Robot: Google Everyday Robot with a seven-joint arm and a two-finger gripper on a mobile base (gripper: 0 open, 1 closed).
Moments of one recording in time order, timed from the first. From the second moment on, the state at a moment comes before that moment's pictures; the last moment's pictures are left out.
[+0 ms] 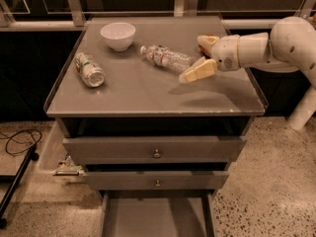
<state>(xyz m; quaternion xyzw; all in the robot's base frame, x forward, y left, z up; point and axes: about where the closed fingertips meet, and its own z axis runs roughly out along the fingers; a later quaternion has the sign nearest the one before) 0.688 -0.119 0.887 -0.48 0.67 0.25 0.51</state>
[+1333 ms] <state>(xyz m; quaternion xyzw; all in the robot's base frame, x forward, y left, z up) 0.728 -0.092 0.875 -0.50 0.76 0.22 0.35</state>
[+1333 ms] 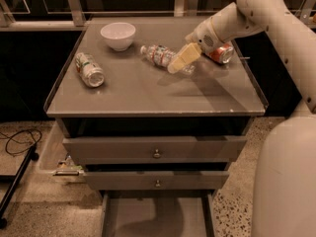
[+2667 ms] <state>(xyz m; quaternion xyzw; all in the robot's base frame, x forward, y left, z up) 0.729 -0.100 0.852 -0.46 0.80 0.23 0.29</state>
